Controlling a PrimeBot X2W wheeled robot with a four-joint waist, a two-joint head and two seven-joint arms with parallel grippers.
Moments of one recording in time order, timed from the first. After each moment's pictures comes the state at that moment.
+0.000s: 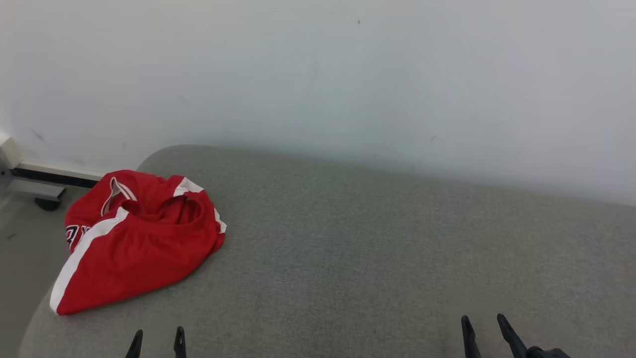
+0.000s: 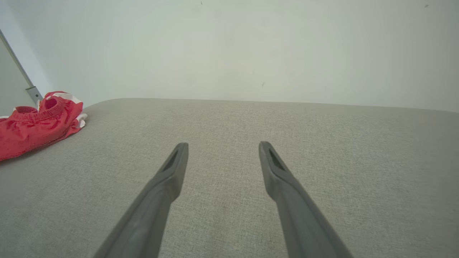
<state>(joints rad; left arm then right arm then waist) 0.10 0.06 0.03 0.23 -0.12 -0.10 -0.26 0.07 -0.05 0.04 0.34 0.15 0.13 -0.26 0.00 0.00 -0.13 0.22</state>
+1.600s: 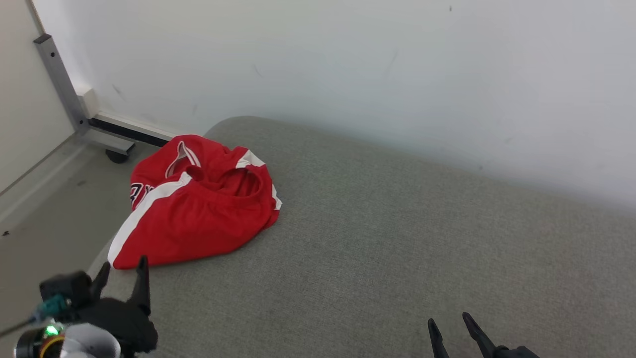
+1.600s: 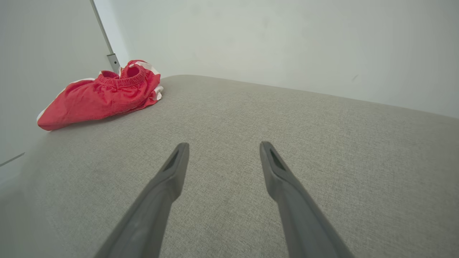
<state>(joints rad) -0.24 0.17 0.07 0.47 -0.33 -0.13 -0.04 0.05 -0.05 0.15 0.35 0.15 0.13 -0.26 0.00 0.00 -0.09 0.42</state>
